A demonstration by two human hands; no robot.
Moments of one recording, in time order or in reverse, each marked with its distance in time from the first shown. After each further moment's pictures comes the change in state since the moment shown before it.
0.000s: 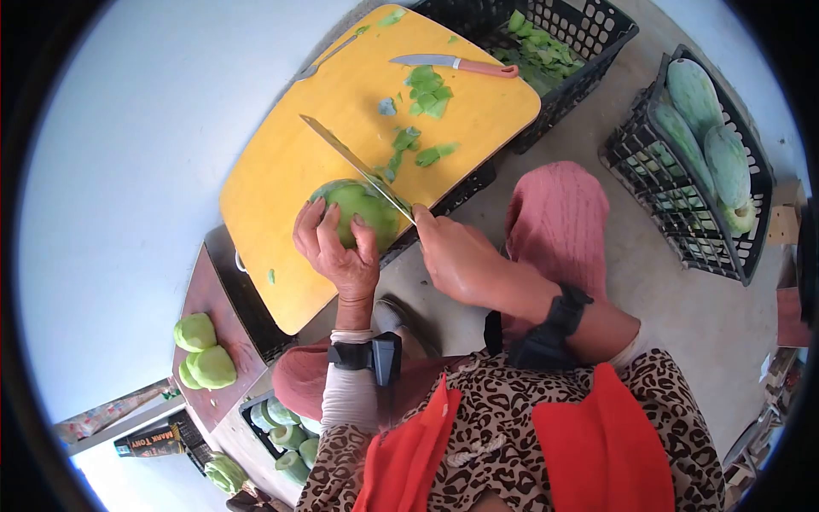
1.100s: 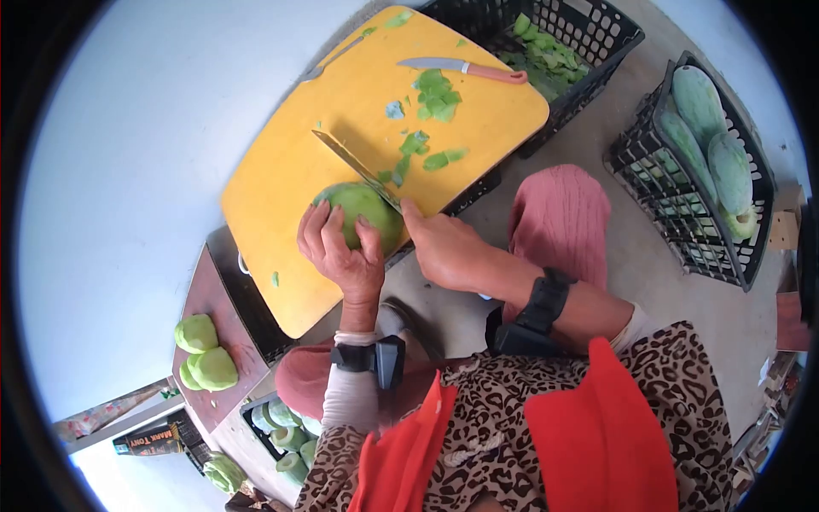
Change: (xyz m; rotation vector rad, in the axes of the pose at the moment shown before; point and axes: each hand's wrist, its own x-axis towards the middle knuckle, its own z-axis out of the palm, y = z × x) left_hand 0.003 -0.008 0.004 0.042 0.044 0.024; right_hand 0.031 -0.005 0.007 -0.029 -0.048 0.032
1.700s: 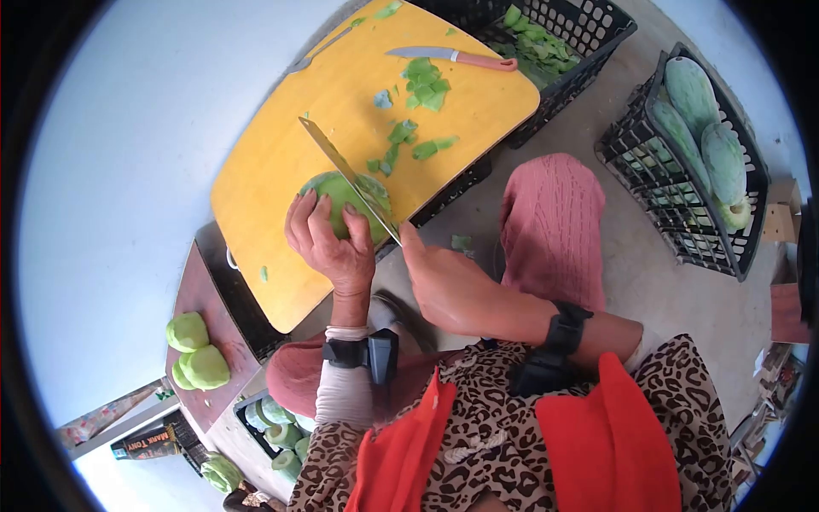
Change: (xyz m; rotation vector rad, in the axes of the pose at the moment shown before) left_hand -0.003 0.003 0.002 -0.009 0.006 -0.044; right_hand -0.057 -0.018 0.008 0.179 -0.055 -0.033
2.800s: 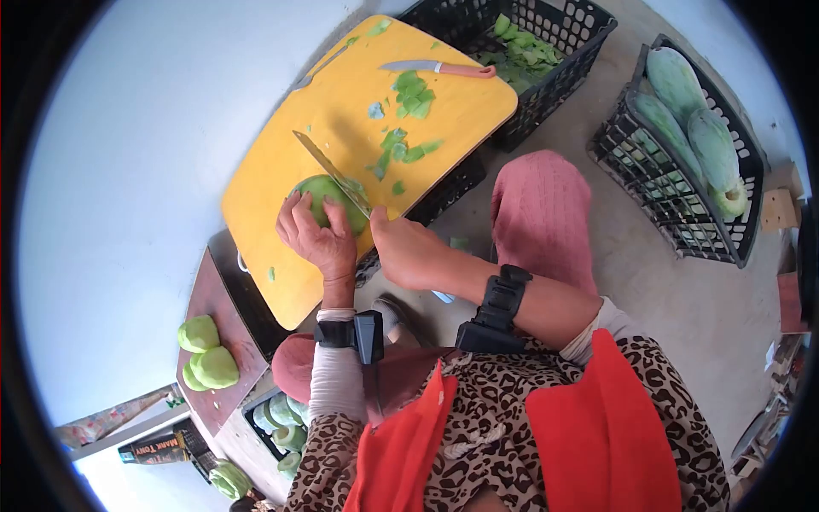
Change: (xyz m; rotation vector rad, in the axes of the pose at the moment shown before) left_hand 0.011 -0.014 0.002 0.102 0.042 -0.020; right_hand 0.046 -0.006 0.005 -0.079 0.056 0.052
